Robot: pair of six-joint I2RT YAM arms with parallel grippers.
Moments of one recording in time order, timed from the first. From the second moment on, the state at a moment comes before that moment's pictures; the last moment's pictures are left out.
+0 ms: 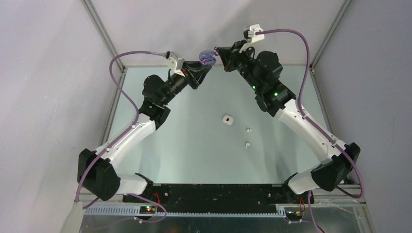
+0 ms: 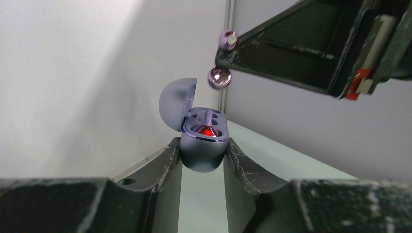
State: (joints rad) left arm -0.51 1.32 1.09 0.58 0.35 -0.17; right arm 0.67 1.44 1.57 0.08 0.06 0.20
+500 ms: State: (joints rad) left arm -0.51 1.32 1.11 0.60 0.33 -0.21; right arm 0.71 1.47 1.57 0.11 0.09 0.17
